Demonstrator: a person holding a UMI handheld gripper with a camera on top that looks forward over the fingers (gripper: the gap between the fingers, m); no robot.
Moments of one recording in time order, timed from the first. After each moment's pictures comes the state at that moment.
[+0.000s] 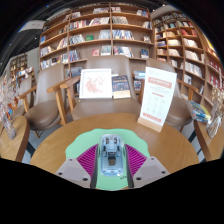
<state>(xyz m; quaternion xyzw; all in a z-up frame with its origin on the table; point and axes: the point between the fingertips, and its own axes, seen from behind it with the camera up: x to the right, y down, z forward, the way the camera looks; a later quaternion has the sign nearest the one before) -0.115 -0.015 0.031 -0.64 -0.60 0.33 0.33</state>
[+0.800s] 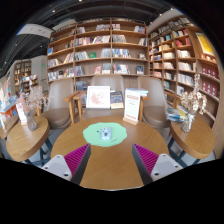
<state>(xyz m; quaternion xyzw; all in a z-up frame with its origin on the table) 0.131 -0.001 0.144 -0.61 -0.58 0.37 0.38</state>
